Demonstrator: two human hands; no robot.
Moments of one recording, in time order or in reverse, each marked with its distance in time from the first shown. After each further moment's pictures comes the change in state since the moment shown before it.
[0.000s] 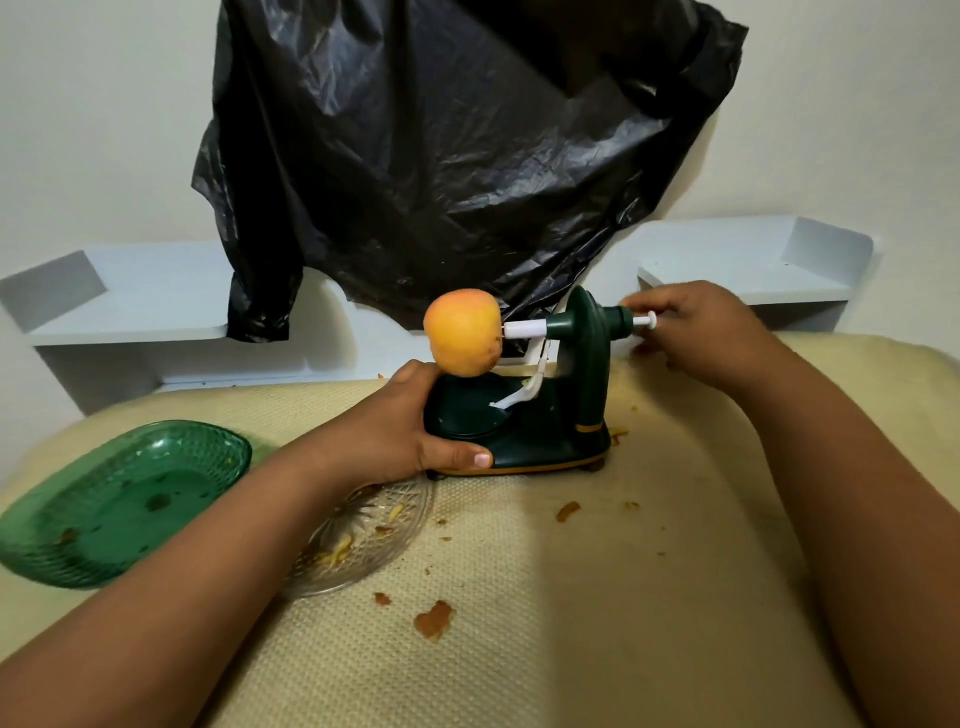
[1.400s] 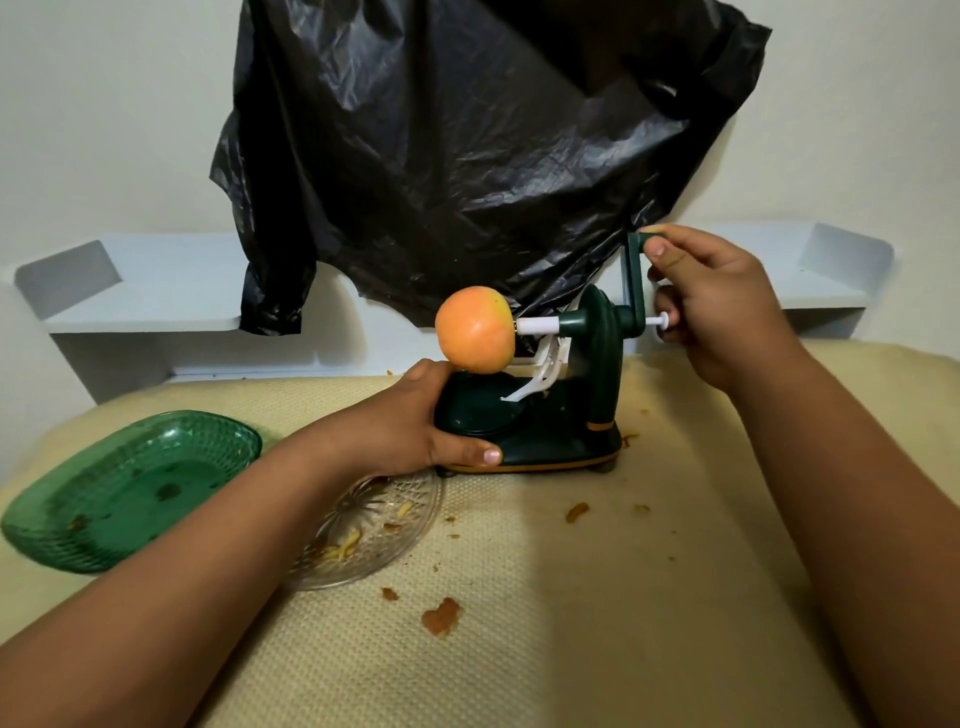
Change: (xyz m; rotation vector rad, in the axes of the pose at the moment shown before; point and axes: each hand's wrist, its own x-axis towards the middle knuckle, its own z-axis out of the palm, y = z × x) left_hand 0.004 -0.005 -0.003 0.009 -0.082 -0.025; right_hand 0.001 -0.033 0.008 0.738 0.215 -0.005
